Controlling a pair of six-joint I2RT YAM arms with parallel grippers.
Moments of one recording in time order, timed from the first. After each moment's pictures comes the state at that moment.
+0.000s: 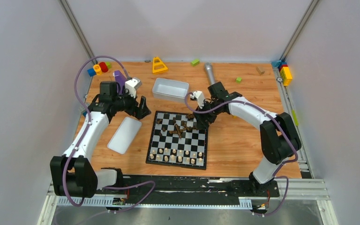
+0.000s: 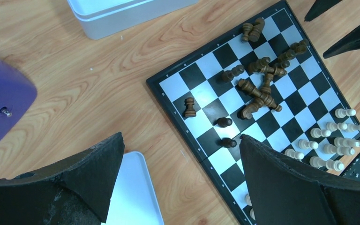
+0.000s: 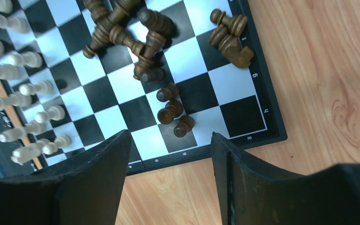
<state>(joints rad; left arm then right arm) -0.06 1.23 0.96 -0.48 0.64 0.27 0.47 1.70 1.18 -0.57 -0.55 -0.40</state>
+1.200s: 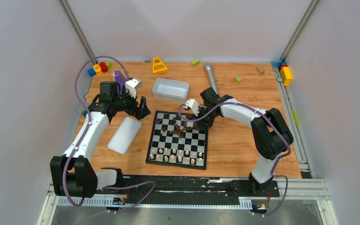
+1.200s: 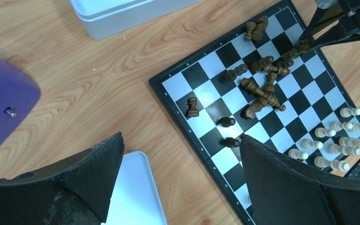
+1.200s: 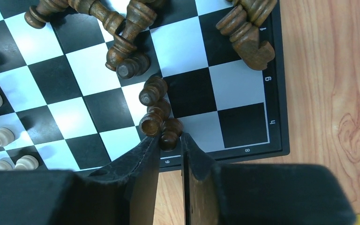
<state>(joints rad) -0.06 1.23 0.96 -0.48 0.63 0.28 0.56 1.78 1.17 -0.59 -0.38 -0.57</state>
